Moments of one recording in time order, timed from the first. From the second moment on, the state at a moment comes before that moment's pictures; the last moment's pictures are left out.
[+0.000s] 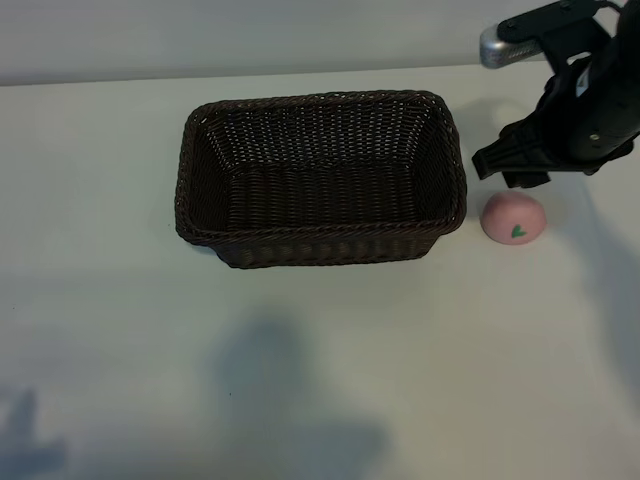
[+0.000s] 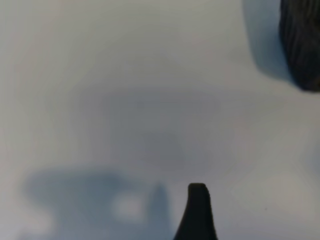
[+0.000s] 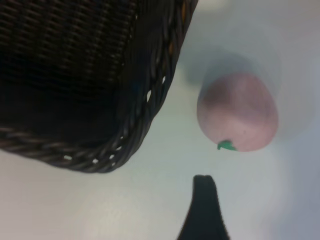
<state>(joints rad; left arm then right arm) 0.11 0.01 -0.51 -0.09 1.07 0.03 0.26 1.62 -1.19 -0.06 0.83 0.11</state>
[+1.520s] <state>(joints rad) 0.11 -0.01 -0.50 -0.10 1.08 0.03 0.20 1.90 -1.19 -0.07 0.65 0.12</state>
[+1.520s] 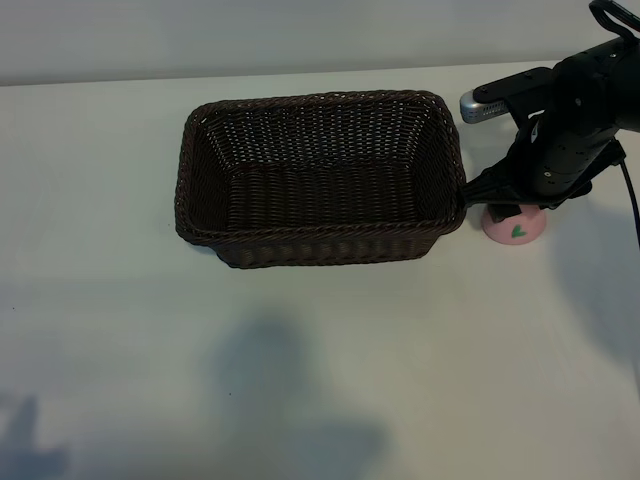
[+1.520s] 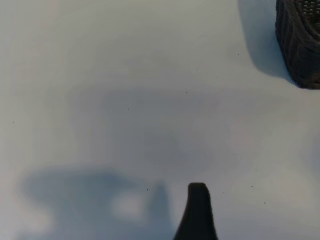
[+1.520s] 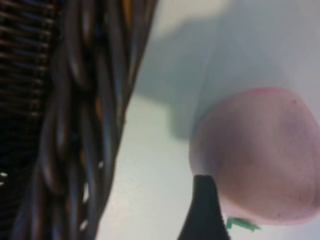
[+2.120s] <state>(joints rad) 0.11 -0.01 -0.50 -0.10 1.08 0.03 0.20 1.92 -1.19 -0.08 0.65 0.12</state>
